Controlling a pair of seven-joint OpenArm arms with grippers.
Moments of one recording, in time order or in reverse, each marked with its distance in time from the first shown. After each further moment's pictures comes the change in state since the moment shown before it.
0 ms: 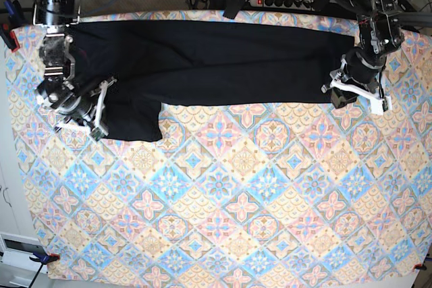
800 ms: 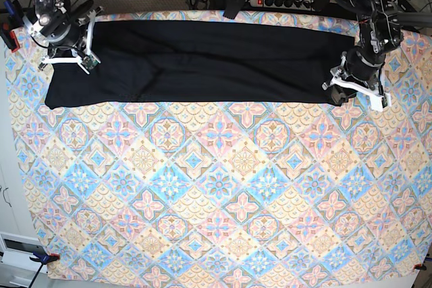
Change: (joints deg) left arm 0.2 -0.1 -0.1 -2.8 0.1 0.0 0.0; right arm -30.4 -0.1 8.2 24.9 -0.2 0.1 -4.5
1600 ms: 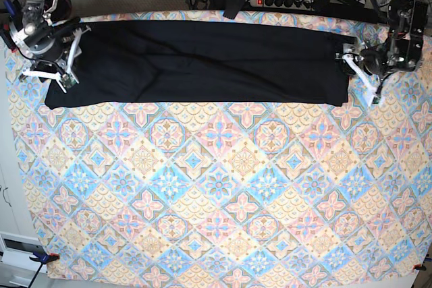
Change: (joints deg) left arm -2.7 -24.9 19.5 -7.9 -0.4 -0.5 15.5; right arm 4.5 -2.3 8.3 -0.1 0.3 0.1 0.4
